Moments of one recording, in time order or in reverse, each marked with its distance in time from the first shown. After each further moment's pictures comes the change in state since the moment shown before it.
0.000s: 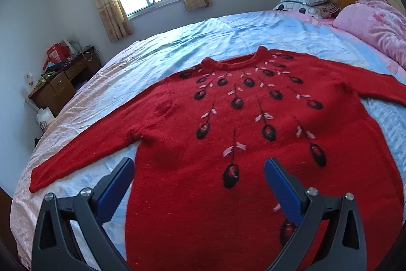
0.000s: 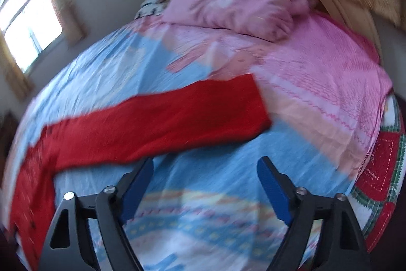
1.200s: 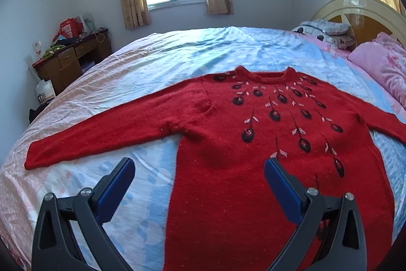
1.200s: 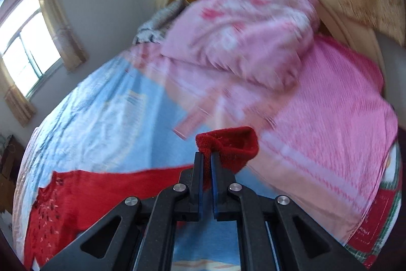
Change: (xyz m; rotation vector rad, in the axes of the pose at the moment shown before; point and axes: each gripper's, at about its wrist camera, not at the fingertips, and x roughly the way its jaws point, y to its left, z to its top) left arm 0.000 0.074 -0.006 -0.193 -0.038 -0.046; right arm -0.018 0.055 0.084 -0.032 -0.129 0.025
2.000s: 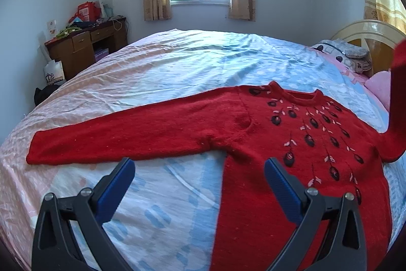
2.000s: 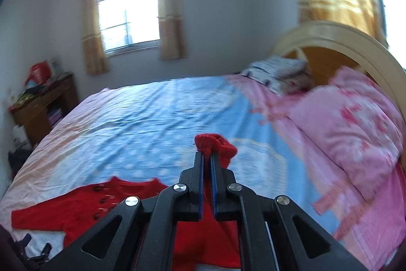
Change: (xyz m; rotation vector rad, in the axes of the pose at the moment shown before) left arm 0.023 0.063 0.013 -0.130 0.004 0.023; right arm -0.096 0.325 -0.006 -0.508 -0.165 0.343
